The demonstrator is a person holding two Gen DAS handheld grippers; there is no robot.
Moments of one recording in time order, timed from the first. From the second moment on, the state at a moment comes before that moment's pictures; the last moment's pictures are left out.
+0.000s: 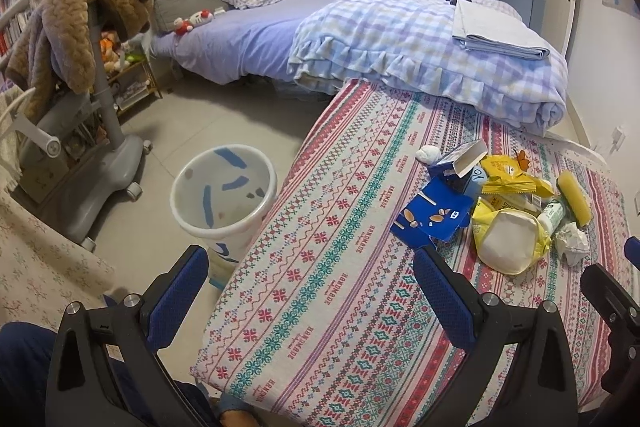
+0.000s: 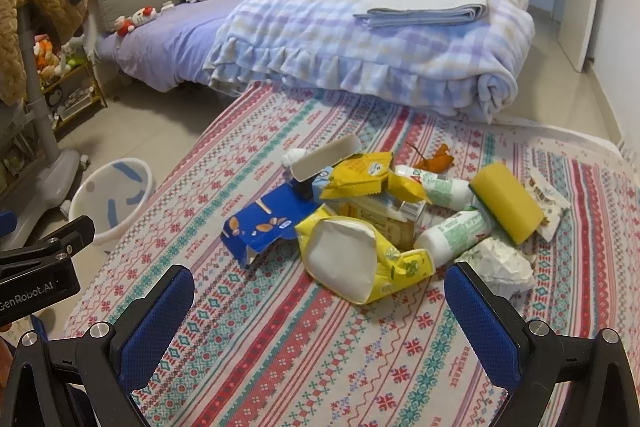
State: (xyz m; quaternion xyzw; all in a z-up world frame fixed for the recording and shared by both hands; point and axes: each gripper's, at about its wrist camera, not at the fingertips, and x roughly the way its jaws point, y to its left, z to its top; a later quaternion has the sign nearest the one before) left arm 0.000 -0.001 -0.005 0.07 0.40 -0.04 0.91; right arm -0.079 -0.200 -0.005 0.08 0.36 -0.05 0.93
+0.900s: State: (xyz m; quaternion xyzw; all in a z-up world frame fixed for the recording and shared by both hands) left arm 0.022 -0.021 0.003 0.11 0.44 -0.06 0.89; right arm -0.065 -0.240 0.007 0.11 0.40 -0.04 0.91
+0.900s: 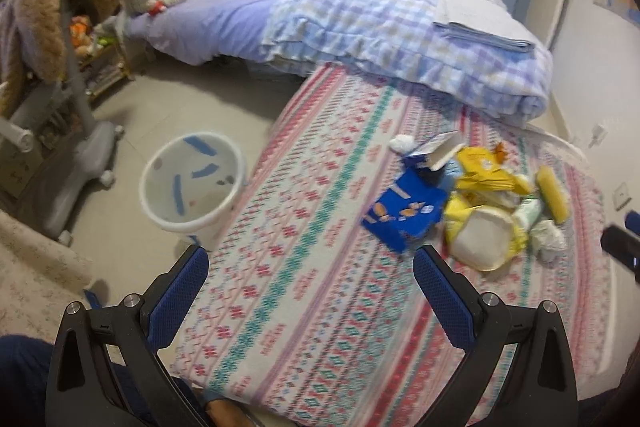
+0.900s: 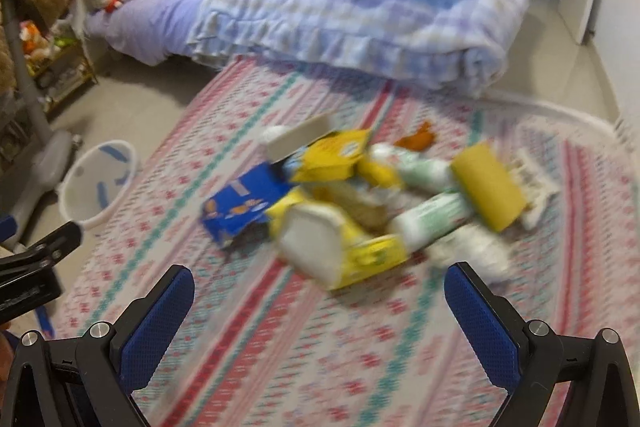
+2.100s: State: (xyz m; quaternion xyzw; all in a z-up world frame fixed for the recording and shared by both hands) left arm 0.129 -0.147 -0.134 0.27 0.53 -0.26 0.76; right arm 0.006 -0.391 -0.130 0.20 0.61 -0.12 0.76
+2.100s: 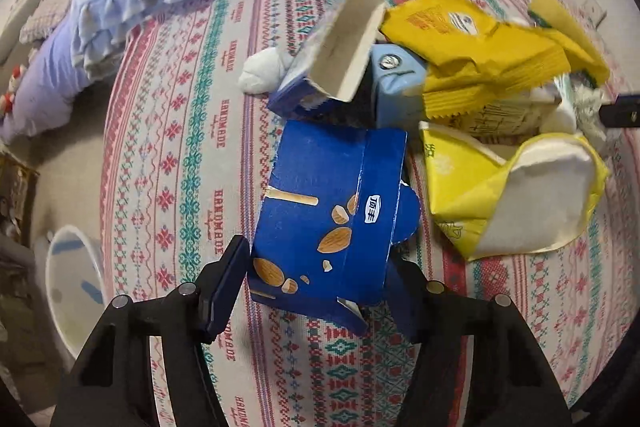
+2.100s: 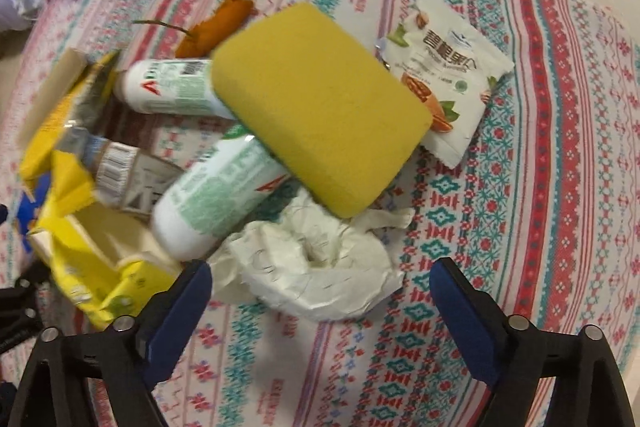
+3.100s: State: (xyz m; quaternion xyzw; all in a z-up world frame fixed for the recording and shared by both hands) left arm 0.129 -0.026 -0.028 0.04 0.54 -0.22 0.81; right arm -0.029 -0.340 -0.056 0.23 0.51 -0.08 0.83
